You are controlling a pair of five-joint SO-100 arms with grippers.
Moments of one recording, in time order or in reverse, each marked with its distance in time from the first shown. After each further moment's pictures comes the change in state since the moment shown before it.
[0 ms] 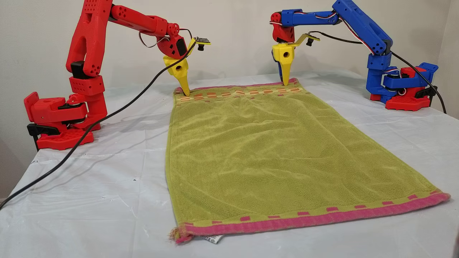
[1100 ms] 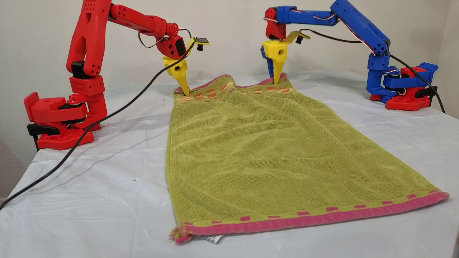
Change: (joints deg) arm 0 1.1 11.5 -0.1 7.9 4.5; arm 1 -6.8 9.9 2.6 0.1 -8.6
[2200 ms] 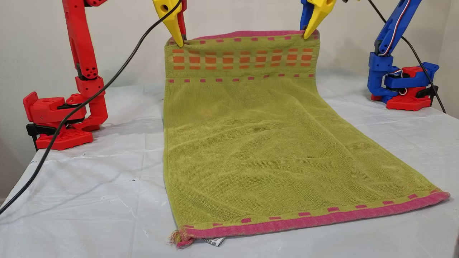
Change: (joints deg) arm 0 29.0 30.8 -19.2 46.8 -1.2; arm 1 -23.6 65.0 43.9 0.4 20.2
